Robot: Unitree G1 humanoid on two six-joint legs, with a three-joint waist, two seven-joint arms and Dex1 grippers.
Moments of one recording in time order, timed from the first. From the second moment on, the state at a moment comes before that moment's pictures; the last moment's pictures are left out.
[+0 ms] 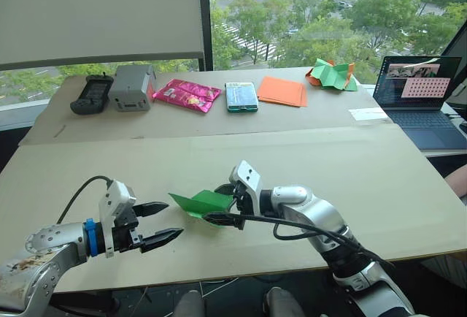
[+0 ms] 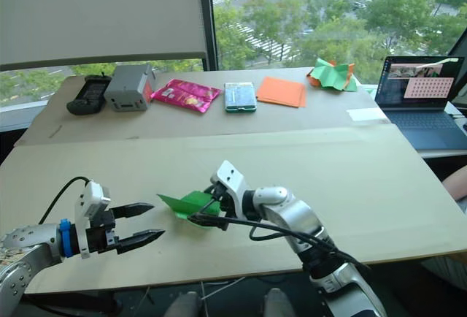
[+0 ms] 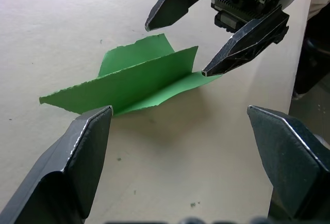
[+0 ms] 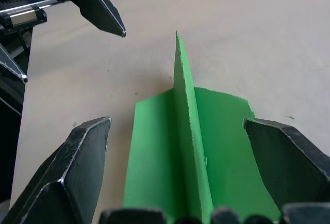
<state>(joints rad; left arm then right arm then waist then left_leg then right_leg) 0.18 0.81 0.28 -0.46 -0.67 0.66 -0.96 -0.50 -0.26 0.40 -0.12 0.30 0.69 0.79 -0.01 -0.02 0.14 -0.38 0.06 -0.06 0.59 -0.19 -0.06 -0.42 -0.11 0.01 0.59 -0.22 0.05</state>
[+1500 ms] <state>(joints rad) -0.05 0.70 0.15 -0.53 -0.71 0.67 -0.82 -0.48 -0.33 0.07 -0.24 0.15 0.74 0.45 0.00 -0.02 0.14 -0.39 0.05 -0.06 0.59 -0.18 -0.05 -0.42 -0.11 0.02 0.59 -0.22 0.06</state>
